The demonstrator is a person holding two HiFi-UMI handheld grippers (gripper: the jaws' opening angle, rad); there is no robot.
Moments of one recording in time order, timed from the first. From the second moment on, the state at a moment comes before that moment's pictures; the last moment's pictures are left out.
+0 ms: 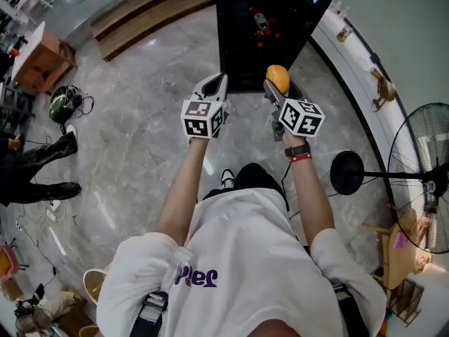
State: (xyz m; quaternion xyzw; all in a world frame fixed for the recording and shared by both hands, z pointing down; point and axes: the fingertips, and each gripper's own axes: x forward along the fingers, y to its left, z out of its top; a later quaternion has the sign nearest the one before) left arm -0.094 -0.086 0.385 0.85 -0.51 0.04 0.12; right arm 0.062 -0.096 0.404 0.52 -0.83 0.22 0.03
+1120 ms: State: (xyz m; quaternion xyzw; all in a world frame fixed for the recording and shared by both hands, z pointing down) left arm -0.085 -0.246 0.475 0.85 -0.50 0.07 0.16; right arm 0.047 -0.287 0.501 0.48 -0.83 0.26 0.07
